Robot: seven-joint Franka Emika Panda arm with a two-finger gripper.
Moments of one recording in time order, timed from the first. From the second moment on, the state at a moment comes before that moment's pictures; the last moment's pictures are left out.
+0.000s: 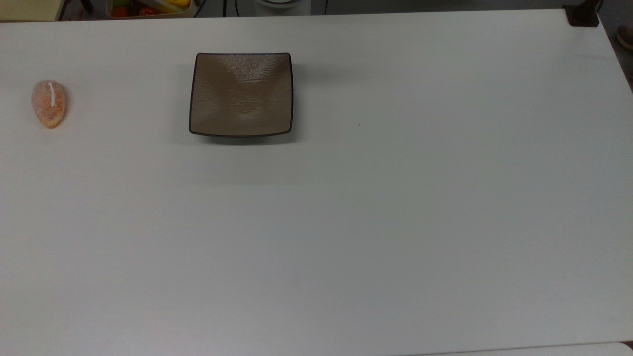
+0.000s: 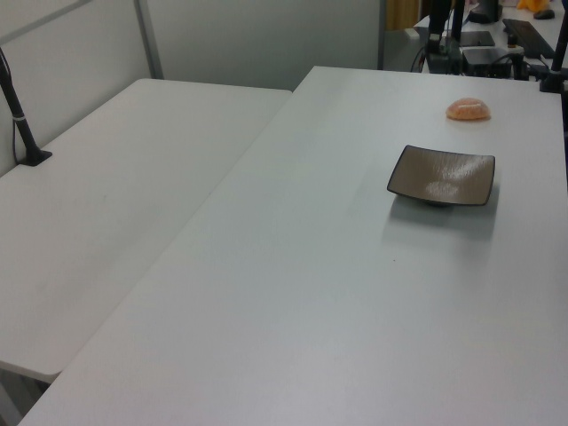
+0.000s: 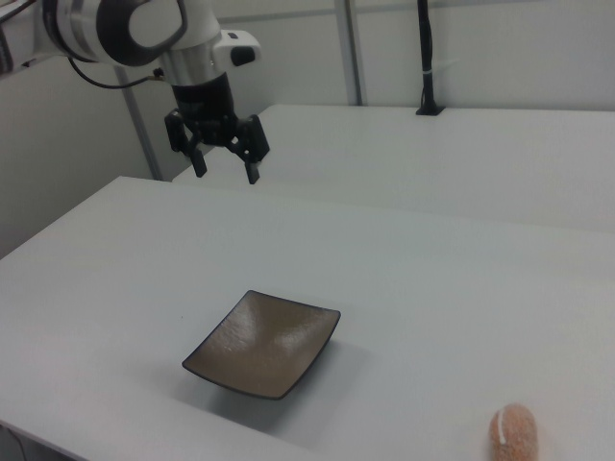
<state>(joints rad) -0.06 -0.04 0.03 -1.60 0.07 1.64 -0.24</state>
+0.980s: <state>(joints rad) -0.36 -0.02 -0.08 -1.61 0.01 1.76 -0.62</state>
